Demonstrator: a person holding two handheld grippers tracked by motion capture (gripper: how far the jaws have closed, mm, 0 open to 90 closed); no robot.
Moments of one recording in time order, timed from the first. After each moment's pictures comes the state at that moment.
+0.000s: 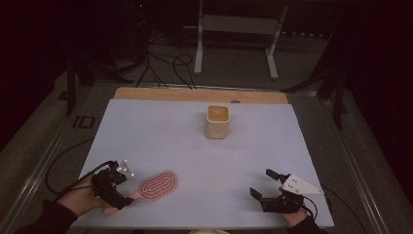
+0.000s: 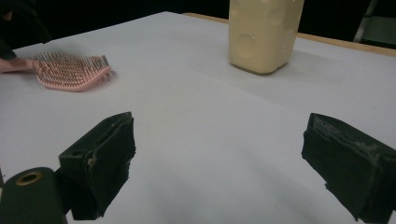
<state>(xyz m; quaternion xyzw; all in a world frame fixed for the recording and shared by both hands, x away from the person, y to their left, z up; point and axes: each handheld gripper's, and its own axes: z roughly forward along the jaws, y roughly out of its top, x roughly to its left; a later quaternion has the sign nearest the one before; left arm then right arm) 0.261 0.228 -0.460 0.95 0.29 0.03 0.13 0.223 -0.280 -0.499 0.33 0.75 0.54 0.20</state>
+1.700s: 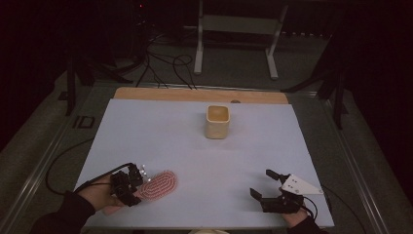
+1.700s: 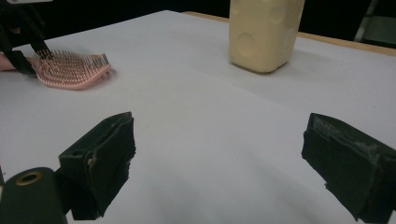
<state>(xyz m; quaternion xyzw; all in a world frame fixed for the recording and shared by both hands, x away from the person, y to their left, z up) 0.272 0.191 -0.478 0.97 0.25 -0.01 0.05 0.223 -0.280 -0.500 0.33 0.75 0.54 0.20</state>
